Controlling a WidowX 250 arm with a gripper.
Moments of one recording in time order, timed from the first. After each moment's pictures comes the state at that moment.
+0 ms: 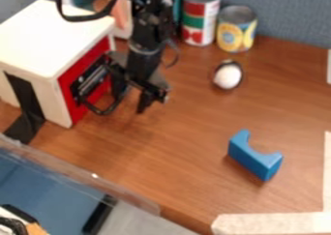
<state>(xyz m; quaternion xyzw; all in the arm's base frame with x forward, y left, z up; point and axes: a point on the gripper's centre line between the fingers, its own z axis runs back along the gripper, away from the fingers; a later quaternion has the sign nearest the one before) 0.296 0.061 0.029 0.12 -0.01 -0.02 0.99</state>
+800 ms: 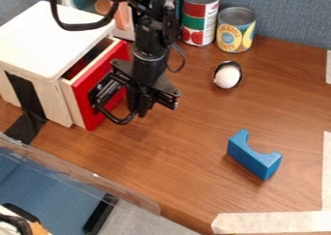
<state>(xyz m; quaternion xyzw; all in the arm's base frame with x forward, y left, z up) 0.283 0.027 0.030 0.08 0.00 -0.02 1.00</state>
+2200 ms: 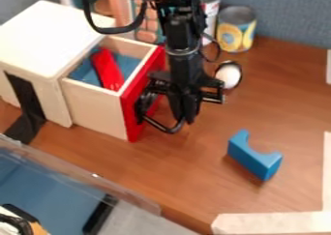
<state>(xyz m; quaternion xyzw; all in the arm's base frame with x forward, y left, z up) 0.300 -0.031 0.033 -0.07 0.01 0.03 1.00</state>
